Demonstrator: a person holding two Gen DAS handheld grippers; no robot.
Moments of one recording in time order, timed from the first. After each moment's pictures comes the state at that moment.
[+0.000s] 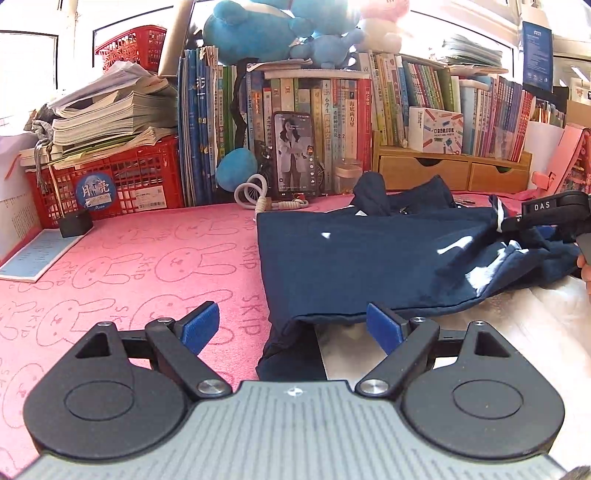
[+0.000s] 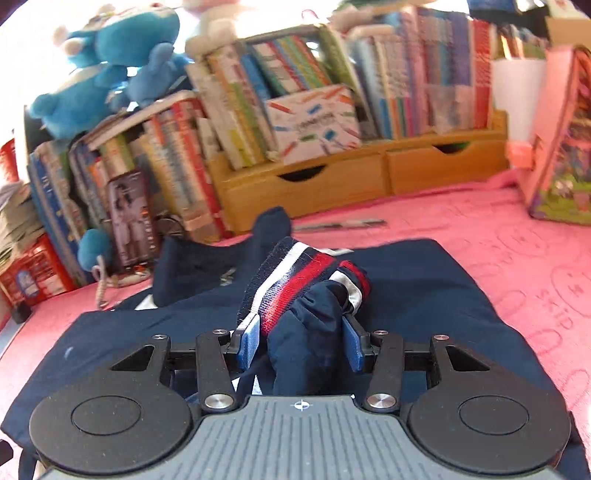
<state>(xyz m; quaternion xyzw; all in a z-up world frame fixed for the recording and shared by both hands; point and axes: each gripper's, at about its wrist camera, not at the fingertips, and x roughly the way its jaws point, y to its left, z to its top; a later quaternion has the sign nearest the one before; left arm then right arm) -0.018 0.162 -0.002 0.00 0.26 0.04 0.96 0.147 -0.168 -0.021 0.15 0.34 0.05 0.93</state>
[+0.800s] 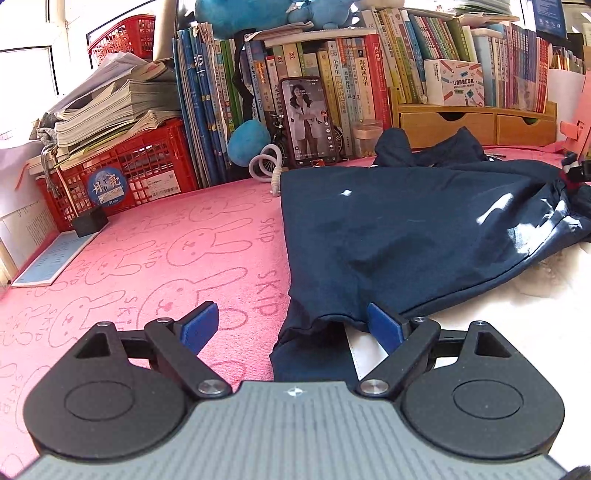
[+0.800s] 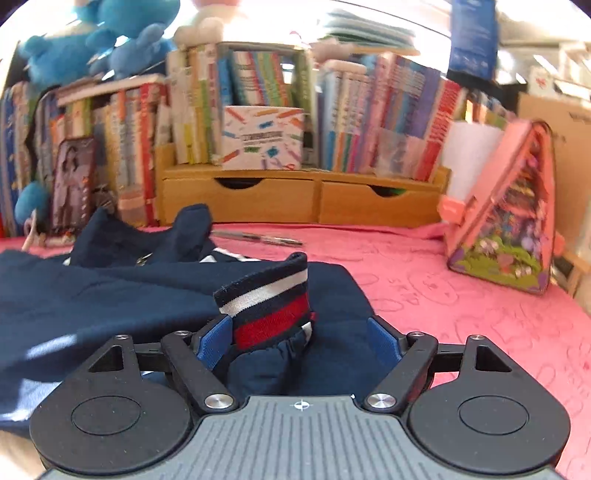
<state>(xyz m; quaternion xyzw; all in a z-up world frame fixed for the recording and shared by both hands) -0.003 0.155 -0.031 0.07 0.30 0.09 0.95 0.113 -0.188 -0.019 0.03 0.26 -0.06 0.96</state>
